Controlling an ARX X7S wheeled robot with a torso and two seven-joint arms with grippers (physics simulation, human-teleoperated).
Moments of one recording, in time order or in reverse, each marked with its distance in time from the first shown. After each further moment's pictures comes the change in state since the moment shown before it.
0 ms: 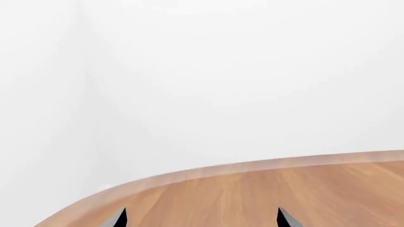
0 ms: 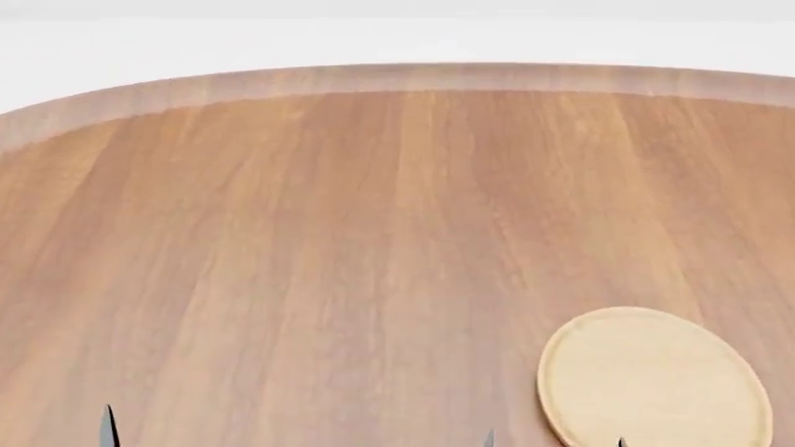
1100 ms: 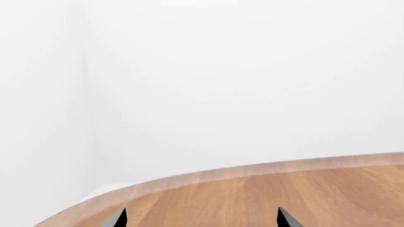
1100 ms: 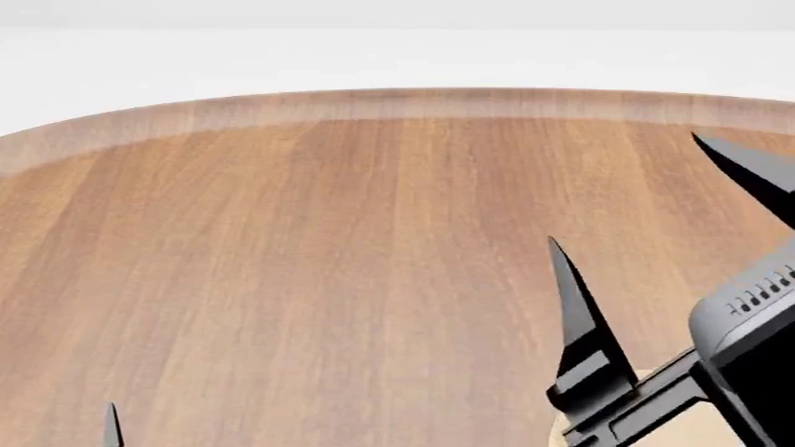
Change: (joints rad) left arm -0.024 -0.018 0.023 -0.030 -0.006 -0.004 -0.031; right arm 0.628 0.821 0.312 -0.368 0.726 0.673 -0.427
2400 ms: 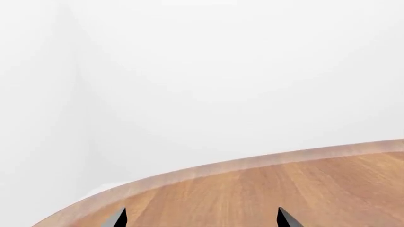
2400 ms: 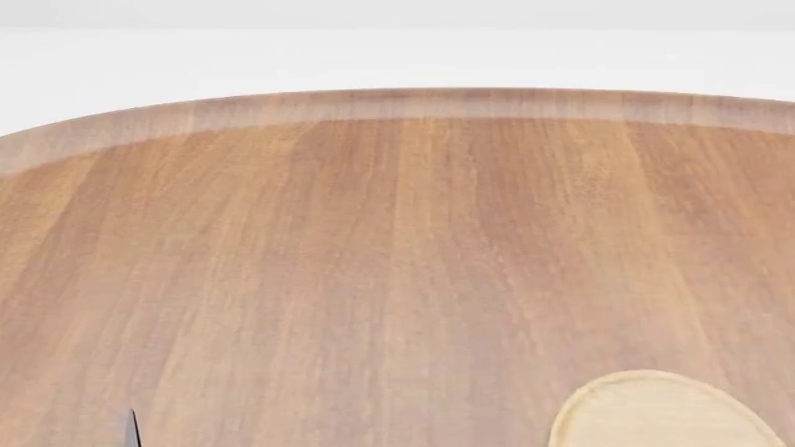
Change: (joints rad) left arm -0.021 -0.025 0.052 -0.020 0.011 -0.024 -0.028; right arm -0.137 0.027 -0.667 0.240 -0.359 -0.201 -0.505
